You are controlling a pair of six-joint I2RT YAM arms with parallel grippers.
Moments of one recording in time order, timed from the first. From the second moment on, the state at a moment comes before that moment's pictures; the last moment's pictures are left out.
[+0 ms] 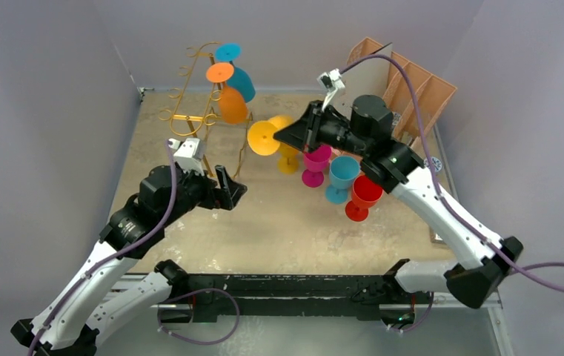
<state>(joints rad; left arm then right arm) -0.63 0.70 0.95 -0.65 -0.05 -0.48 0.67 1.31 1.42 -0.21 -0.41 0.64</state>
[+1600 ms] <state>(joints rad) -0.63 0.91 0.92 -0.20 0.69 -0.54 0.67 1.07 1.08 -0.18 -0.71 0.50</state>
